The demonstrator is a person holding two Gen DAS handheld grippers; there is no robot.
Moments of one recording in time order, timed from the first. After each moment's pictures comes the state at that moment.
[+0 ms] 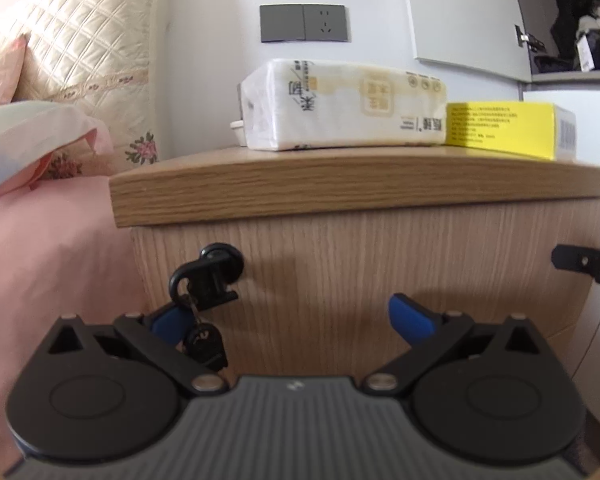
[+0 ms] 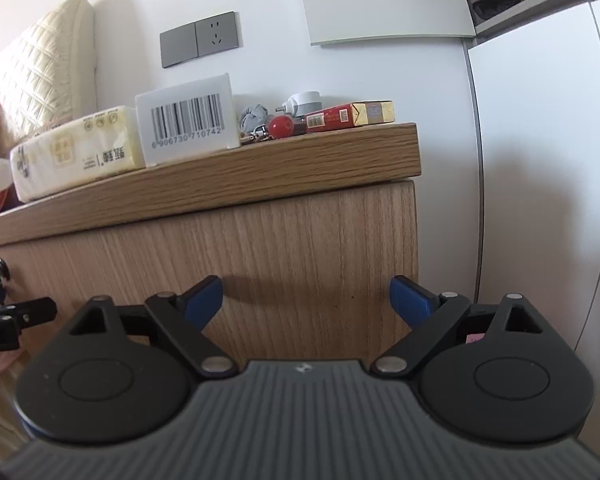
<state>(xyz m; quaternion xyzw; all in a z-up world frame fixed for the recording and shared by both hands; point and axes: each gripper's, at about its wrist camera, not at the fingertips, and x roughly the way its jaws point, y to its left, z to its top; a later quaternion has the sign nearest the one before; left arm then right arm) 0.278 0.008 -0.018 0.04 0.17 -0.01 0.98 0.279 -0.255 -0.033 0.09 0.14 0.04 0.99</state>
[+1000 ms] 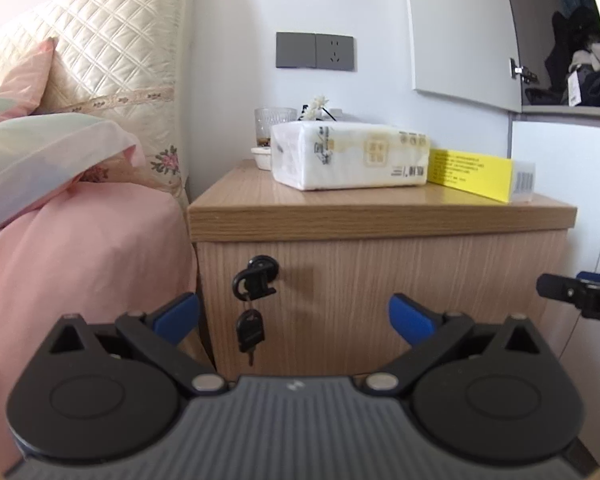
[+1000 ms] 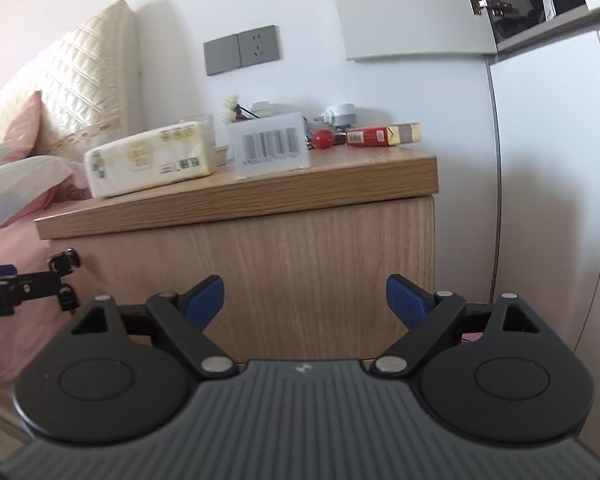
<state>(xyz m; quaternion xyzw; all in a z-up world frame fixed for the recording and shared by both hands) 0.208 0.030 0.019 0.01 0.16 -0.02 0.99 0.218 -0.244 -0.013 0.08 0.13 0.09 0.98</state>
